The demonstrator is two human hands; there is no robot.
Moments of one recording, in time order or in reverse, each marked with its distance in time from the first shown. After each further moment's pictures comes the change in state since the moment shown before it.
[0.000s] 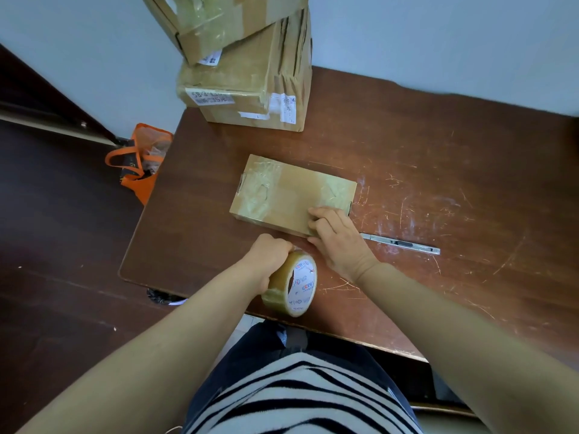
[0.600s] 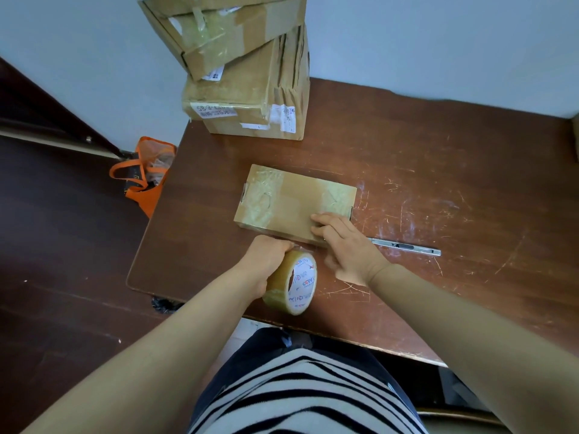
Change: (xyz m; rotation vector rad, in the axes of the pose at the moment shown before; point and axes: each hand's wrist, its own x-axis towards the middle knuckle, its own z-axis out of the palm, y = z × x) left_hand -0.043 0.019 -0.012 -0.101 -0.032 0.086; right_hand -0.003 0.006 -0.014 0.069 -0.152 0.004
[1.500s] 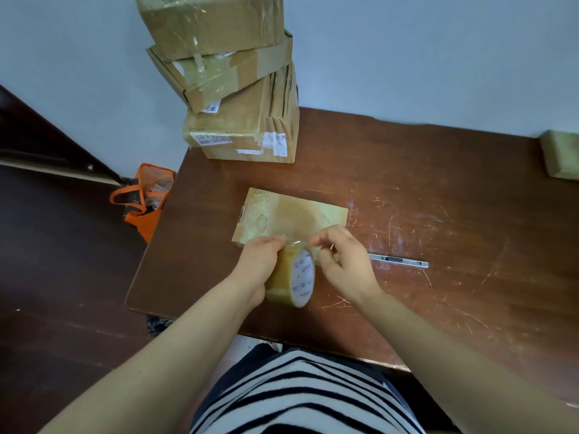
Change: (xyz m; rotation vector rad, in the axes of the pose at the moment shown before) left_hand -0.016 0.012 0.003 -0.159 0.045 0.130; right_hand 0.006 -0.070 -0.048 0.523 0.293 0.500
